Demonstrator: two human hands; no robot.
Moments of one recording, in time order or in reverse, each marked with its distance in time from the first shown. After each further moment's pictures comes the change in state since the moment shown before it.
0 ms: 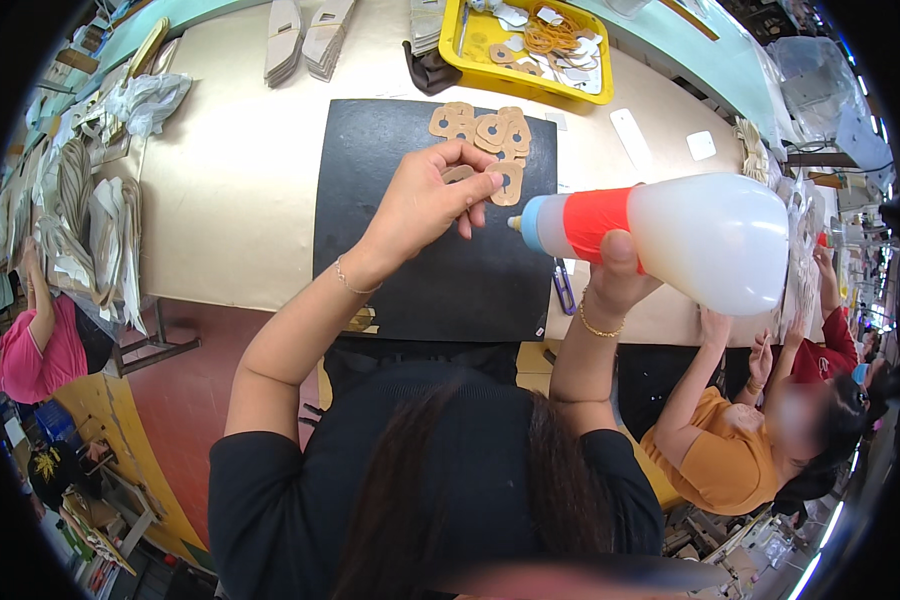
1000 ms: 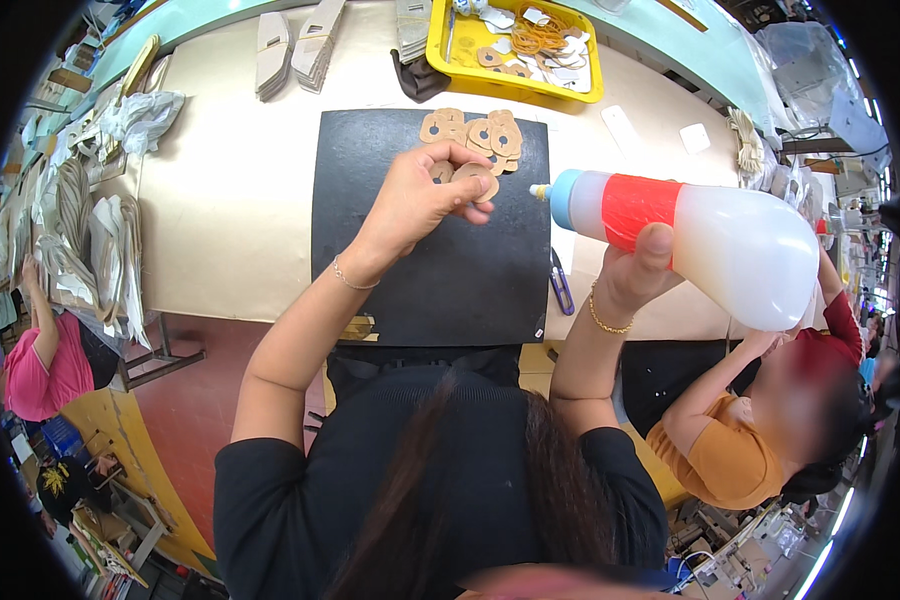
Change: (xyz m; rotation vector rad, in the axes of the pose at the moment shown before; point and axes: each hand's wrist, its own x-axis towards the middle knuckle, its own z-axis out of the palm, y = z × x) left_hand 0.011 -0.001 -0.006 -0.042 -0.069 -0.042; right_hand 0.017 0.006 -0.008 0.028 0.169 -0.041
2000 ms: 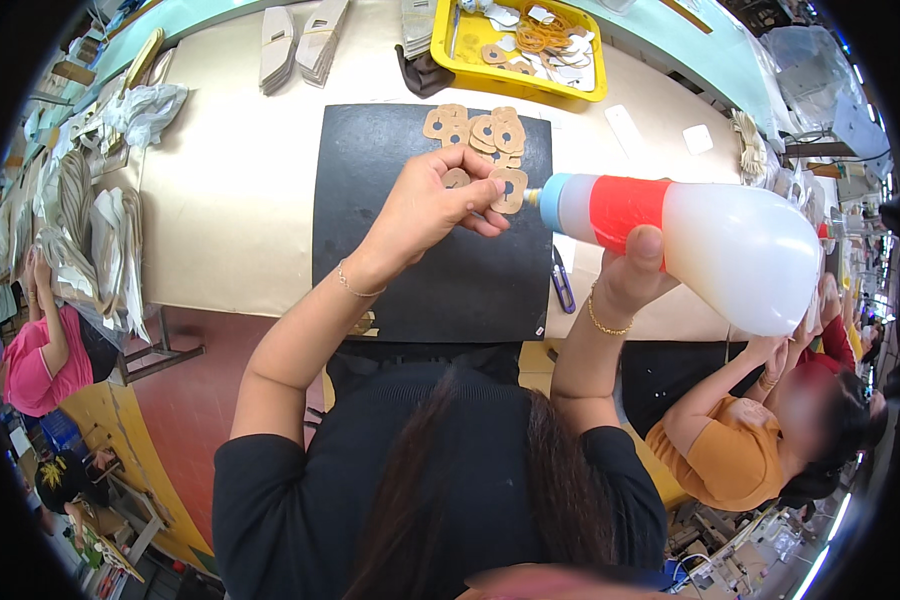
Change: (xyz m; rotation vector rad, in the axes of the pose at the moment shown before) left_hand -0.013 0.006 0.015 -0.081 0.015 -0.025; right_hand -0.004 -0.009 0.004 0.018 -0.047 -0.009
